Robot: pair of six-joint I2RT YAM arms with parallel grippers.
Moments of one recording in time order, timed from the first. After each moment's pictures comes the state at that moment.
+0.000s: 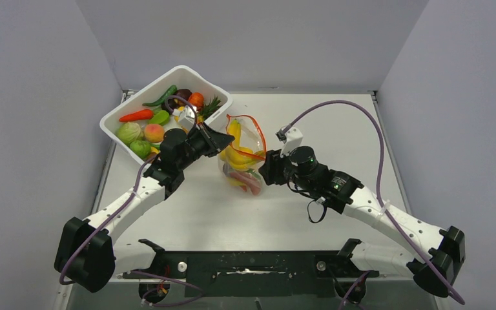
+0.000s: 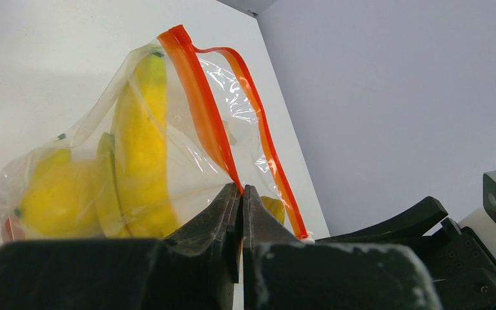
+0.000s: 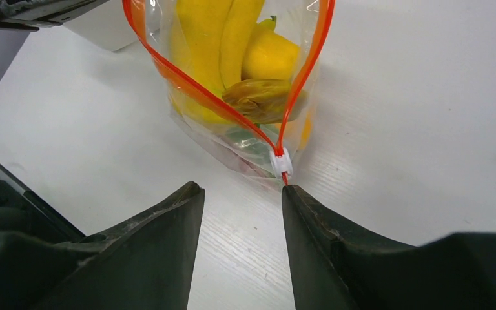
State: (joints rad) left arm -0.48 1.22 0.78 0.31 0.22 -0.90; right arm 0.85 1.08 0.93 -0.33 0.16 0.39
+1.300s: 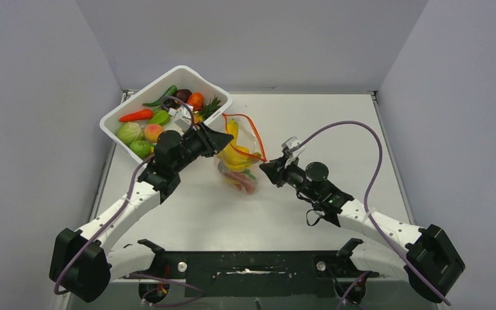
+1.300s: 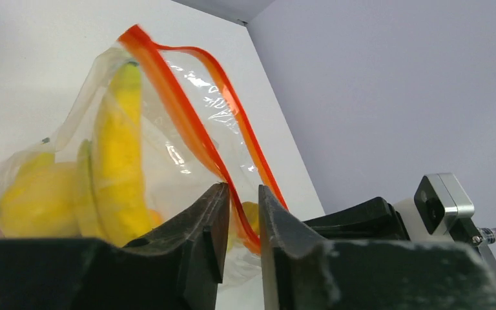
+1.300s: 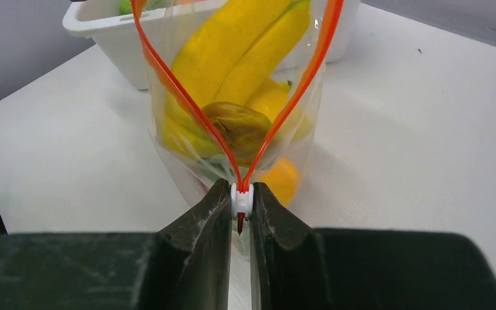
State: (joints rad) left arm -0.48 1.16 0.77 0.29 0.22 -0.90; right arm 0.72 1.09 0.50 0.48 -0.08 0.16
